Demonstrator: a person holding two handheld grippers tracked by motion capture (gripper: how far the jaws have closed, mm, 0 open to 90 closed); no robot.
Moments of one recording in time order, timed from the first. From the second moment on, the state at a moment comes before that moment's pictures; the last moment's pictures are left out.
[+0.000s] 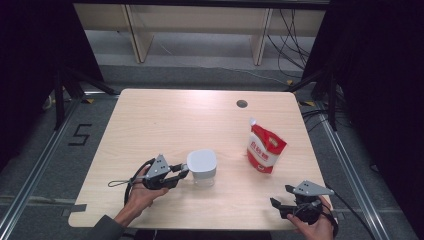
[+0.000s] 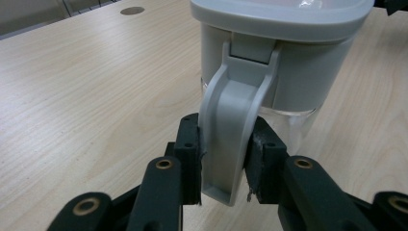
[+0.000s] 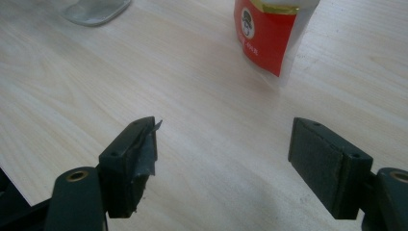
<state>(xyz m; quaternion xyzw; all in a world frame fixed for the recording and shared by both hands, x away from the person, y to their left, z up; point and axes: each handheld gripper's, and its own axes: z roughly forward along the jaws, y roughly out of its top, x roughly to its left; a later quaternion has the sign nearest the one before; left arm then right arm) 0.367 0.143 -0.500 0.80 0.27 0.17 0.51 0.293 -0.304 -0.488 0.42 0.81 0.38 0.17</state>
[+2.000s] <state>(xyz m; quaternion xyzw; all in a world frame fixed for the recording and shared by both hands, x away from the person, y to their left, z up) 0.315 0.153 -0.465 0.79 0.30 0.12 0.53 0.289 -0.305 -0.490 0.40 0.82 0.38 0.17</state>
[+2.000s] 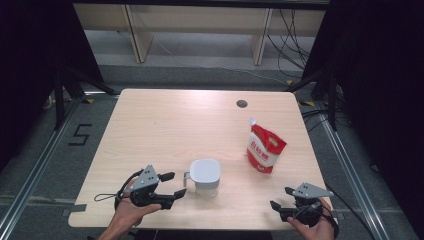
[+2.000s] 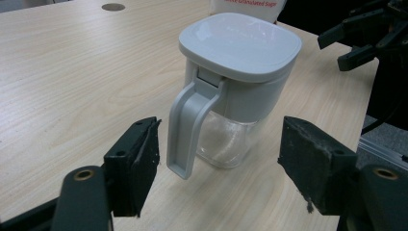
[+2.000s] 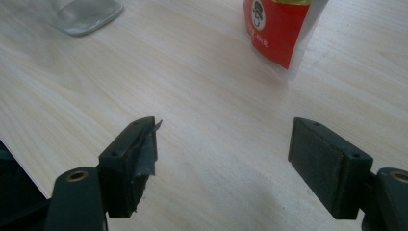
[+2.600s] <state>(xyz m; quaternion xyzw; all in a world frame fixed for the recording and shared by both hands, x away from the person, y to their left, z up) 0.329 0.143 -0.449 0.77 0.30 0.13 0.55 0.289 -0.301 -0.489 0.41 0.81 0.38 0.16</state>
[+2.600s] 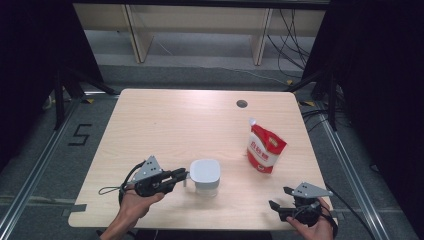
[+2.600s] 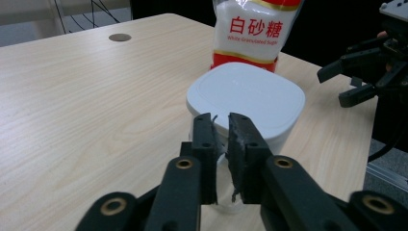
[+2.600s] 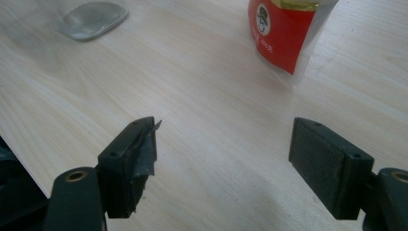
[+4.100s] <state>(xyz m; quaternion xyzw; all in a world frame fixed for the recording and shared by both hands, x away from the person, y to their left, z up) 0.339 0.126 -0.444 0.77 0.29 0.14 0.55 0.288 -0.263 -0.475 0.33 0.81 0.47 0.14</state>
